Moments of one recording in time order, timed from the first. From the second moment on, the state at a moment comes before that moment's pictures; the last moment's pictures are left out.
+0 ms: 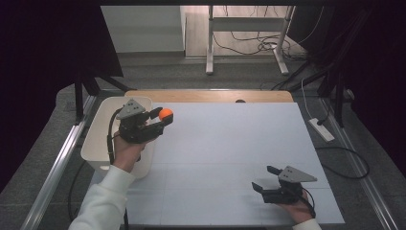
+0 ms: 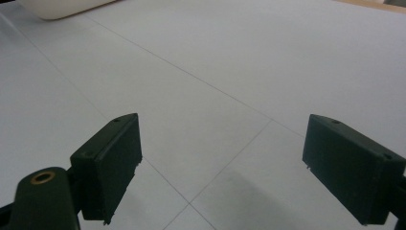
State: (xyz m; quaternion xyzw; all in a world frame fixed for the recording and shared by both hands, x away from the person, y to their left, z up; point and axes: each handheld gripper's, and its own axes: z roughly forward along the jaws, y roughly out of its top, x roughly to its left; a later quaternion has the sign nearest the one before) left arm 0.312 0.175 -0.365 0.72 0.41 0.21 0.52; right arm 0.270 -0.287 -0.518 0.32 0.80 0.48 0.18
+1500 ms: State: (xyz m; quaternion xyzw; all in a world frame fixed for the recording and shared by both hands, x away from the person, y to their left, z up) left arm 0.326 0.244 -0.373 0.68 0.50 0.25 0.47; right arm 0.270 -0.286 -0.519 0.31 0.80 0.47 0.18
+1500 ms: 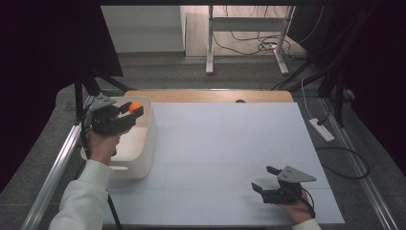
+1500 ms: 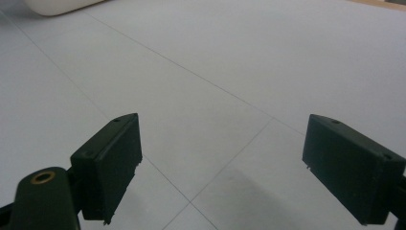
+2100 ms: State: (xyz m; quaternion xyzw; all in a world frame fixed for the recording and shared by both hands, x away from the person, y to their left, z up) left arm 0.332 0.263 -0.382 0.68 0.53 0.26 0.44; right arm 0.271 -0.285 -0.520 0.31 0.81 0.47 0.18
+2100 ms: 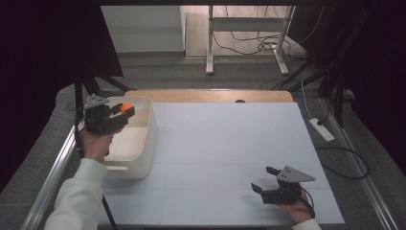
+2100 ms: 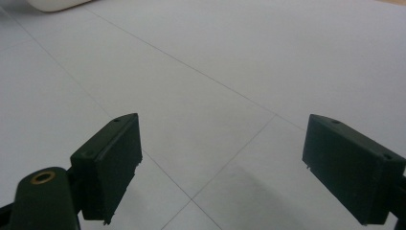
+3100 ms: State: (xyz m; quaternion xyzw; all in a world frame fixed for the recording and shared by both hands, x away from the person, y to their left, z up) left arm 0.383 0.249 -0.419 0.73 0.56 0.20 0.33; right arm 0.270 -0.287 -0.521 0.31 0.81 0.47 0.18
